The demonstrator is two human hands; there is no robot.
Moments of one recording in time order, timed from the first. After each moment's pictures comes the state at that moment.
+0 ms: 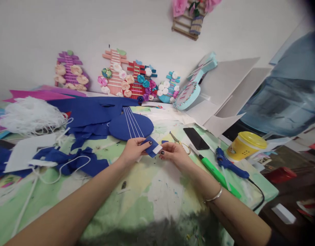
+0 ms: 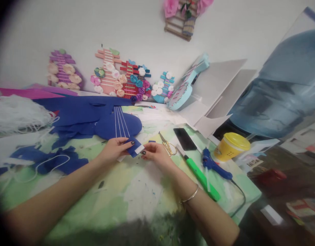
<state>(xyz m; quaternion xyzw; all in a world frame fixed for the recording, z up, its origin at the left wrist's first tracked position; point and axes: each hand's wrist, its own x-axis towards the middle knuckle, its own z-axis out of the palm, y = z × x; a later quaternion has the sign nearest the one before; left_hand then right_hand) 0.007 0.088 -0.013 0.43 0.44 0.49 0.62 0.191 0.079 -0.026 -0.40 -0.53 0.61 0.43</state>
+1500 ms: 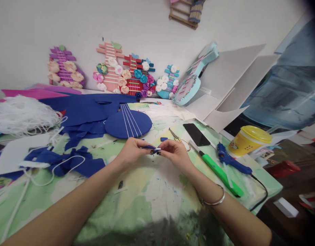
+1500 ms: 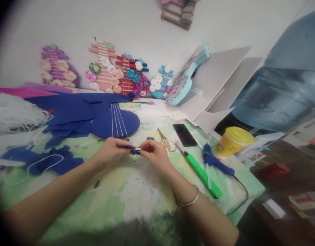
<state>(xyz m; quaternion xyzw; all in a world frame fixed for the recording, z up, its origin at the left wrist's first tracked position) 0.004 0.079 -0.006 0.62 0.44 0.40 0.50 0.190 0.069 -0.026 -0.42 -0.66 0.42 0.46</state>
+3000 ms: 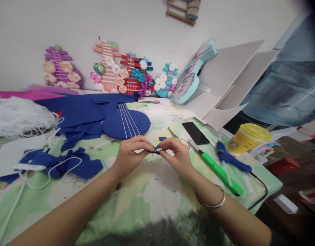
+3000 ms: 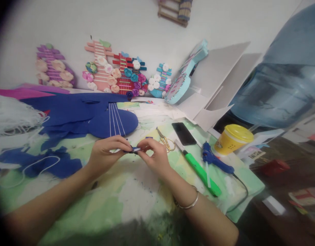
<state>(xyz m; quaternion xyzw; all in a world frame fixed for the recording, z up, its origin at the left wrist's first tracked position) 0.005 0.068 -0.008 0.78 0.24 0.56 0.17 0.188 0.056 -0.020 -0.34 -0.73 0.23 0.54</state>
